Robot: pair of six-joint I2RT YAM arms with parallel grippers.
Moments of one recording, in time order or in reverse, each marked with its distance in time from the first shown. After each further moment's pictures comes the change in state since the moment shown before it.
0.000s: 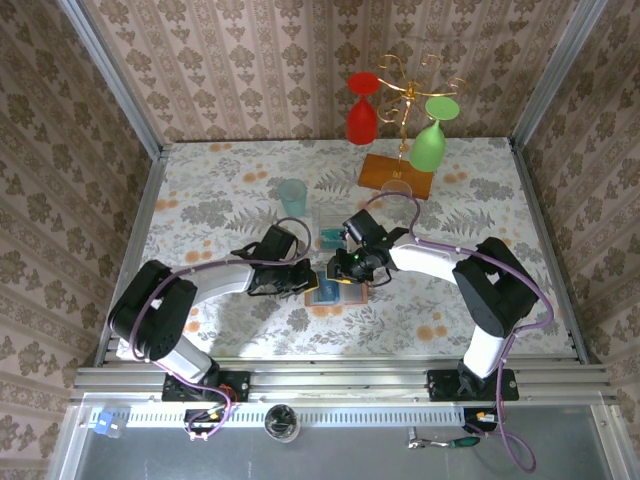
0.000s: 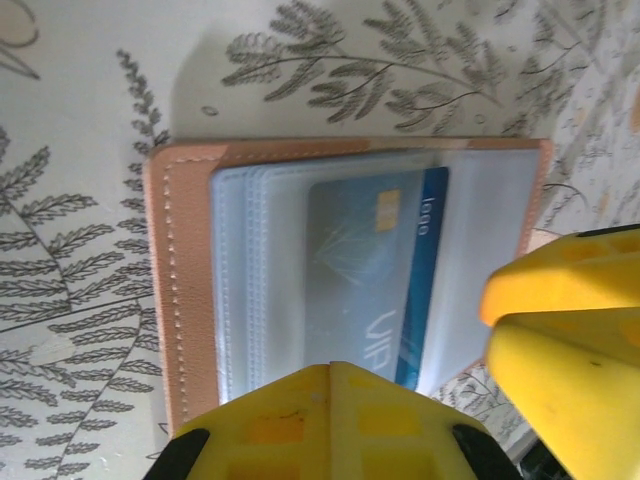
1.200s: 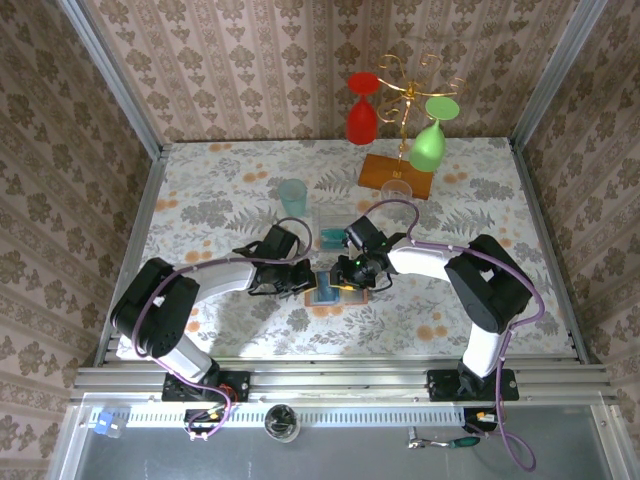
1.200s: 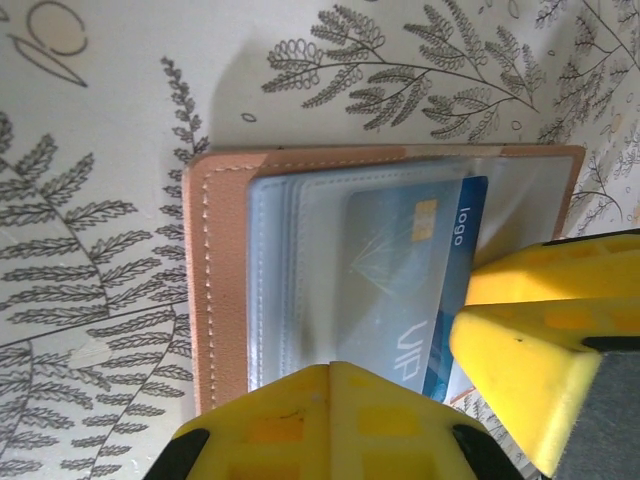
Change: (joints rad) left arm -0.006 0.013 0.023 -0.038 -0.029 0.011; right arm -0.003 0.038 -0.047 0.041 -0.009 0.001
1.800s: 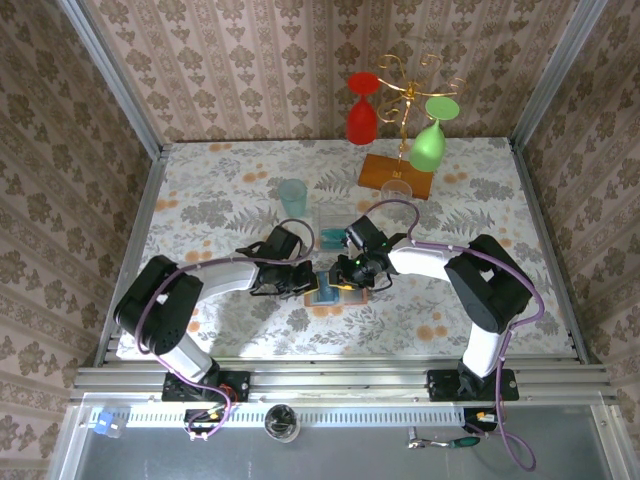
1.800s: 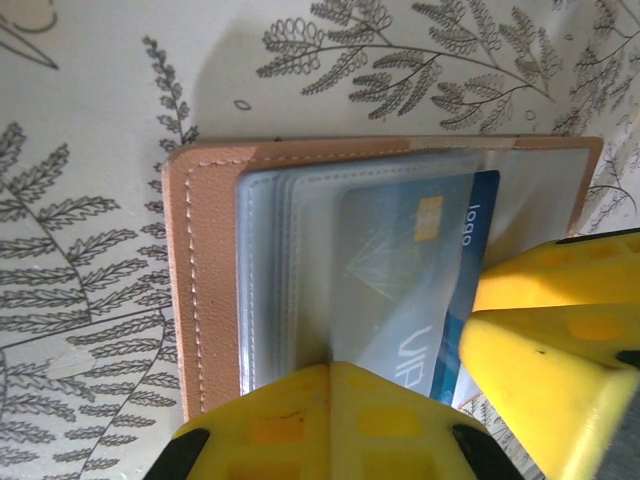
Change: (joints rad) left arm -0.010 0.022 0.003 0.003 0.000 0.000; right arm -0.002 0.000 -0.006 0.031 -0.024 0.004
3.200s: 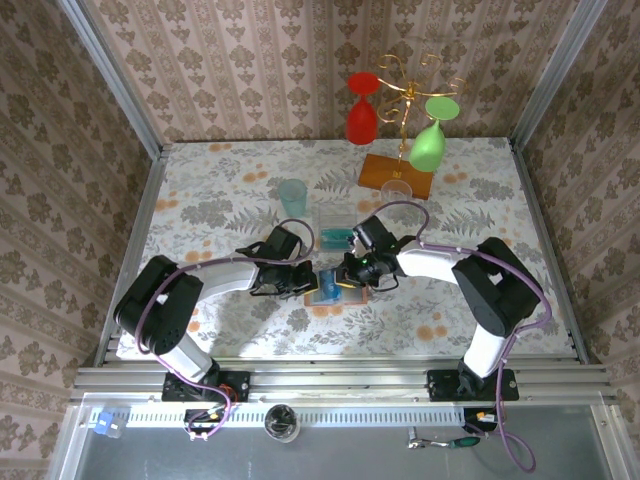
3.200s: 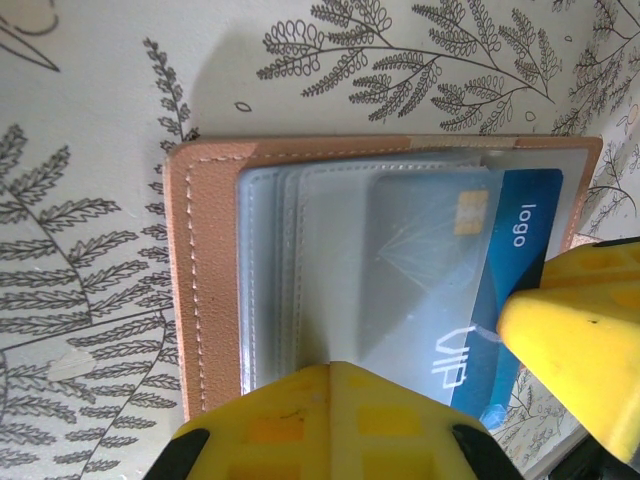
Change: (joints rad) left arm 0.000 0.000 0.000 0.002 0.000 0.000; right arm -0.044 -0.051 -0.066 0.062 -0.031 0.021
